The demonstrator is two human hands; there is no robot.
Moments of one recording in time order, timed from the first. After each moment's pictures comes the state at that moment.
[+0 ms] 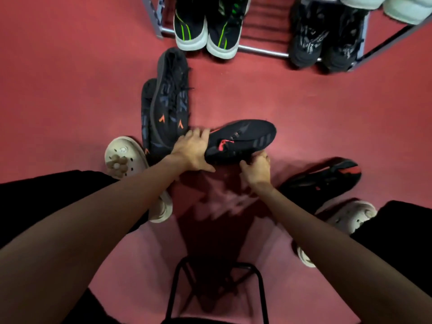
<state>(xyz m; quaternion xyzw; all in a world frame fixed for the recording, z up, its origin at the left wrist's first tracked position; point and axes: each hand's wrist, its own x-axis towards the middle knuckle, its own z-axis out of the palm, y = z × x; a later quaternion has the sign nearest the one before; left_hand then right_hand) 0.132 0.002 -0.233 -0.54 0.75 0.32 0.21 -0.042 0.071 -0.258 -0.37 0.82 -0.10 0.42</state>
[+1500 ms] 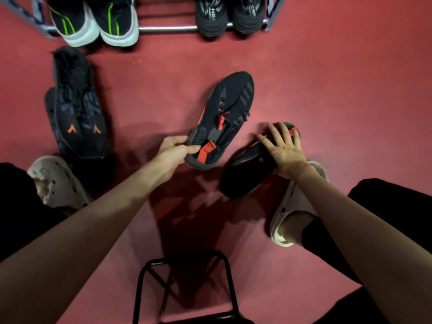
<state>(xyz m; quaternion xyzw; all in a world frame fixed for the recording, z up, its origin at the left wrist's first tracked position) -0.011 0.048 -0.227 -0.64 0.32 0.69 -0.08 -0.282 0.141 -0.259 -0.66 0.67 0.26 0.22</state>
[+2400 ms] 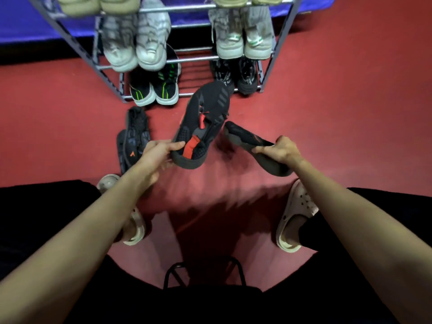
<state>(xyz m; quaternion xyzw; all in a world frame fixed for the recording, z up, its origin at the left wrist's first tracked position) 0.061 0.045 -0.057 -0.62 0.34 0.68 -0.20 -0.234 0.101 -0.095 -0.30 0.86 -0.06 0.42</state>
